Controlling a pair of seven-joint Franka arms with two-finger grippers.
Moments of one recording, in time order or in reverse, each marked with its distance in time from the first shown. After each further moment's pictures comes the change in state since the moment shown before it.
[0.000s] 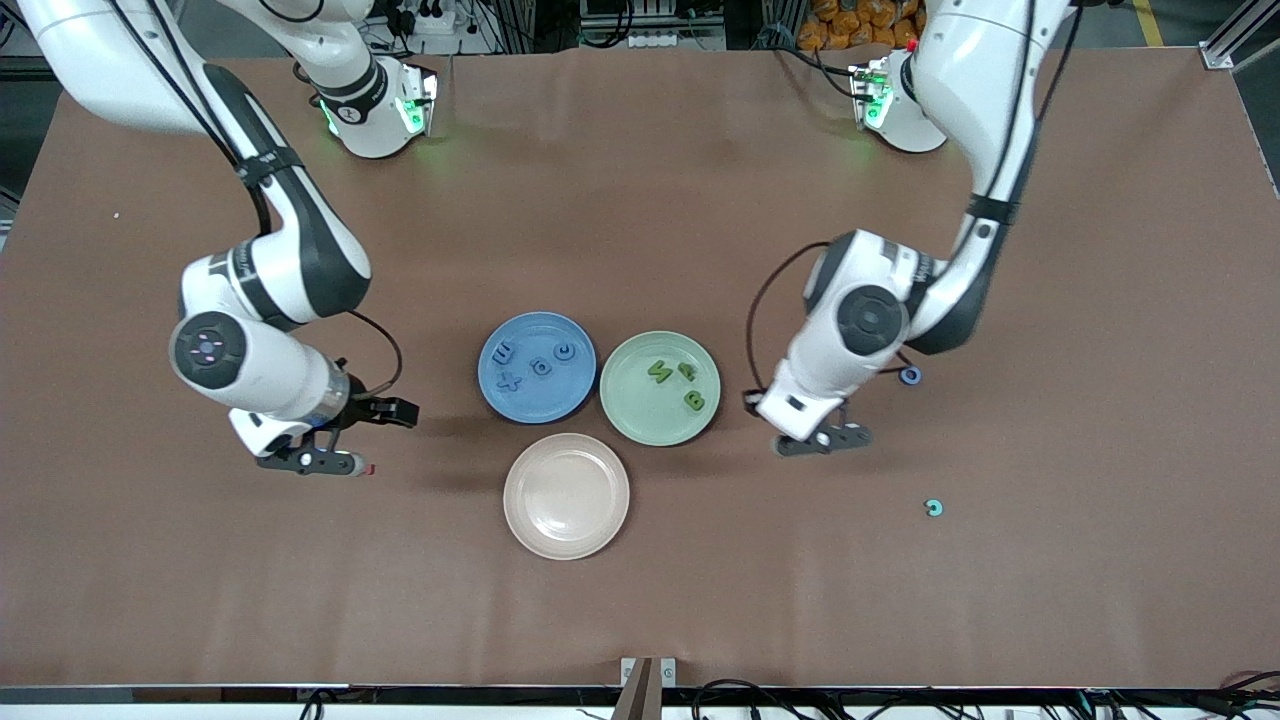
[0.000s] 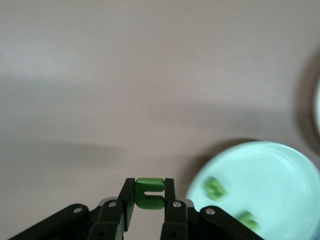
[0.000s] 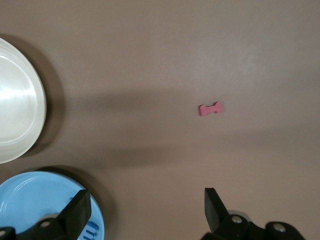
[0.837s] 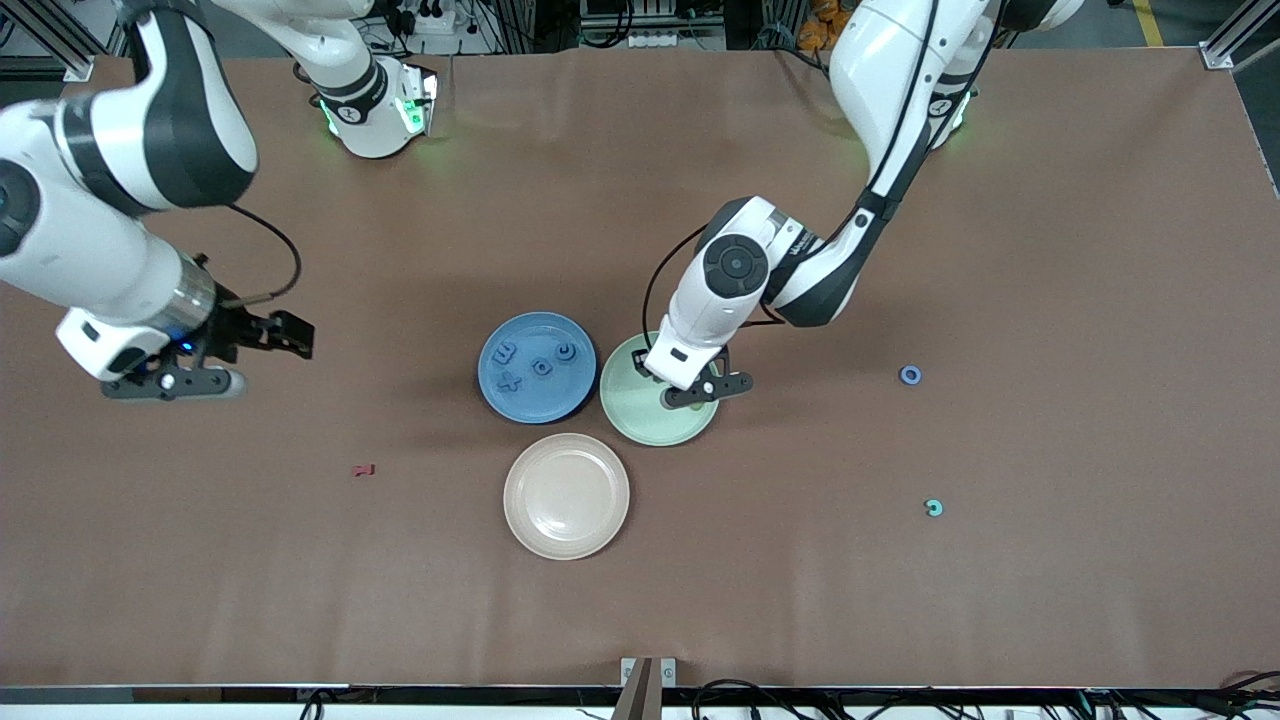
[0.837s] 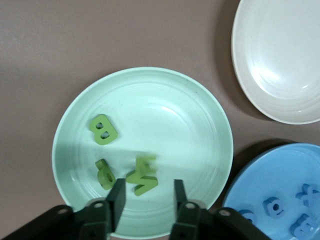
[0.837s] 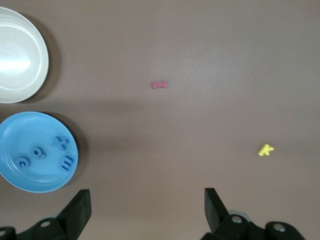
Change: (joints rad) left arm -0.111 0.096 -0.115 0.049 0.000 0.126 -0.300; right arm 0.079 -0.345 -0.207 -0.032 0.112 -0.278 -0.294
